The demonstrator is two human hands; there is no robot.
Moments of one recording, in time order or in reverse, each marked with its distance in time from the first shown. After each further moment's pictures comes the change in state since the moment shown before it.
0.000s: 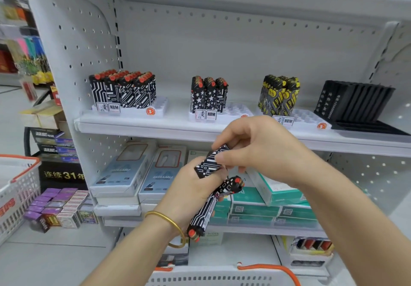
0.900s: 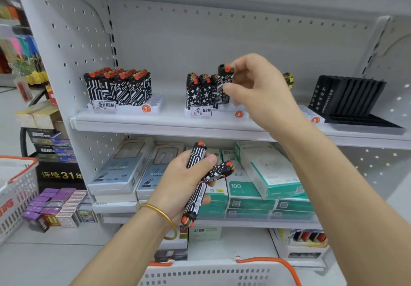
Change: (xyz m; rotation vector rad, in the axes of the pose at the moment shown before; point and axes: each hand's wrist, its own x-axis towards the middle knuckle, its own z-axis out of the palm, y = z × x) left_hand 0.002 -0.003 -0.006 -0.241 0.028 -0.094; right_hand 0.042 -0.005 -0.021 0.099 0.428 -0.192
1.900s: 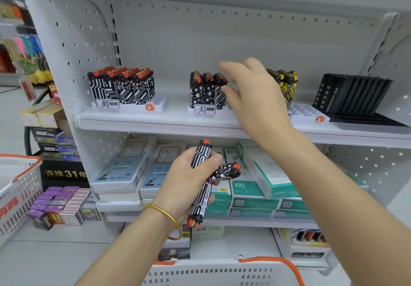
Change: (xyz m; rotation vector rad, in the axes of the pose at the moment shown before) left_hand 0.001 -0.004 -0.002 0.081 -0.001 0.077; right_hand -0.001 0.006 0.016 -0.713 0.083 -0.188
